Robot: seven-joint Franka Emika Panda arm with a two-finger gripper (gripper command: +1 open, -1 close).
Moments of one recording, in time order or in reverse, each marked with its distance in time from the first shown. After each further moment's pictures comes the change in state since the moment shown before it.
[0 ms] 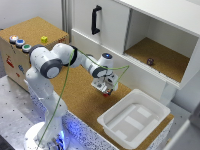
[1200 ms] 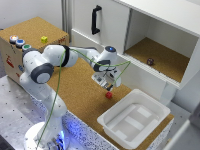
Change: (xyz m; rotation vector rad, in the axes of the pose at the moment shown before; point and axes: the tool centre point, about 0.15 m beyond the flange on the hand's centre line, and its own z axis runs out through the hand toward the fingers) arm -0.017 0.011 -0.080 0.015 0.023 0.119
